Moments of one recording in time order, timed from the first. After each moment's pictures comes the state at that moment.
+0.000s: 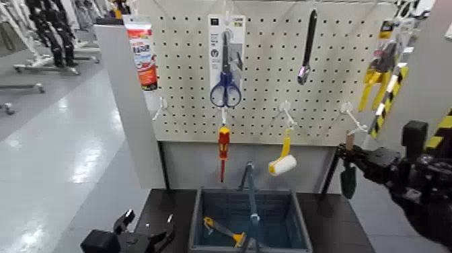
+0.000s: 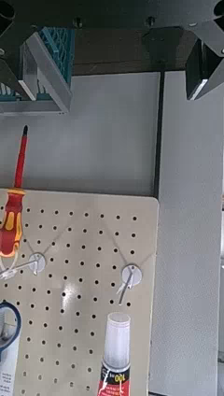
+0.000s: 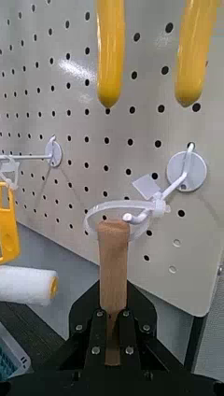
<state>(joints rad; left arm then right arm) 0.21 0.14 -0.11 -1.55 0.20 -0.26 -0.12 -0.32 -0.43 -0.07 -1.33 -0.21 0.22 0.79</state>
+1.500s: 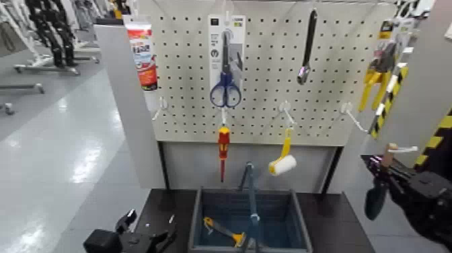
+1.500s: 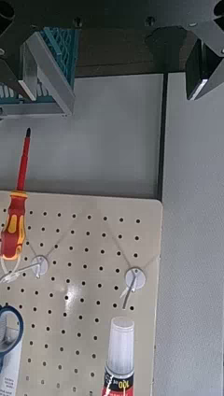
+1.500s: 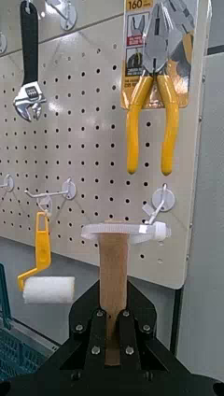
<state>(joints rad) 0.20 0.14 -0.11 -1.54 0.20 -0.26 -0.12 0.07 -0.22 -0.39 -1.90 -0.18 0.35 0.77</state>
